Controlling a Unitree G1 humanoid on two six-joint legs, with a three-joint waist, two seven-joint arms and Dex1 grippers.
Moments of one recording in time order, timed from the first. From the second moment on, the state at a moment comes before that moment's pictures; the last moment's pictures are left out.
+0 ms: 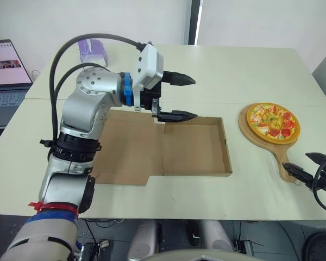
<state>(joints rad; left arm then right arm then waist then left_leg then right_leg) -0.92 0.49 -0.14 0.04 -0.41 0.40 -1.28 0.34 -0.83 -0.68 -0.55 0.60 0.92 0.63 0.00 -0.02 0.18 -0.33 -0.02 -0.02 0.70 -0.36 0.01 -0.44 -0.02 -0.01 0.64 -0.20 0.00</state>
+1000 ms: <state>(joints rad) -0.86 0.42 -0.19 -0.13 -0.43 0.50 -1.15 0.02 -0.71 -0.38 -0.14 0.39 0.82 0.50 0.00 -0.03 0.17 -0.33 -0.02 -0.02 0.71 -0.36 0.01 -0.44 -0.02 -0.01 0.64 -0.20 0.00</state>
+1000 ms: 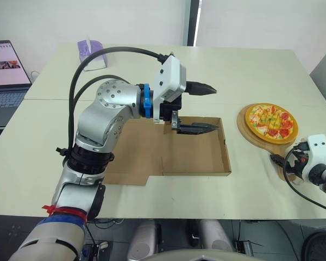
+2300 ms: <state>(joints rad) -0.87 0.60 -0.07 -0.04 -0.45 0.52 -1.12 -0.41 -0.89 -0.18 0.01 0.35 0.69 0.79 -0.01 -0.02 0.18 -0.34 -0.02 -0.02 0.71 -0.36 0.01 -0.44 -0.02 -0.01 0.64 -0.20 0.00</state>
